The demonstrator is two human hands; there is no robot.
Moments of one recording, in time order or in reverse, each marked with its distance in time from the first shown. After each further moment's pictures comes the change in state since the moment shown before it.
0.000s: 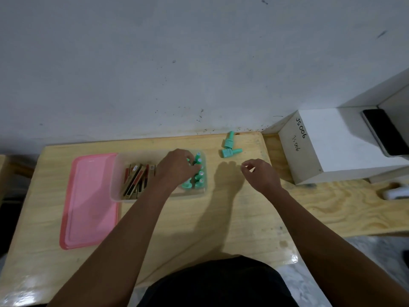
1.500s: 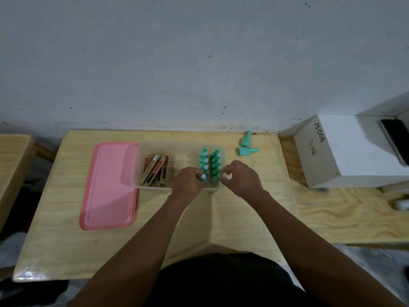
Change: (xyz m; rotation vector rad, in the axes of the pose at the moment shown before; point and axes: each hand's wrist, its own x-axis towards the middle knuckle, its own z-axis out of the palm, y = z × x) left_hand -0.026 -0.060 0.049 -0.097 0.082 -0.029; right_hand -0.041 -0.094 0.045 -0.200 -0.082 -0.276
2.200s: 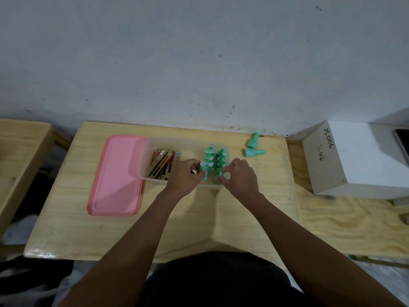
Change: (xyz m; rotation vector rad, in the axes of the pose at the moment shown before) left_hand -0.016 -0.005 -0.022 -0.338 0.094 0.052; right_hand -0.002 -0.007 0.013 -0.034 0.071 -0.050
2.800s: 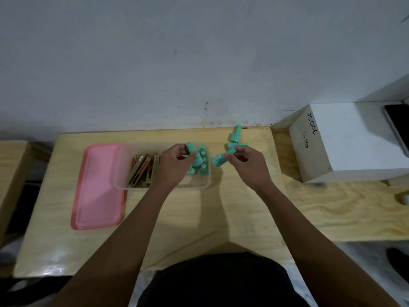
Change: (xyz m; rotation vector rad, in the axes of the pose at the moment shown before) left_hand 0.027 0.051 0.022 -0.229 0.102 -0.091; right_hand 0.003 0.063 -0.053 0.874 0.116 0.219
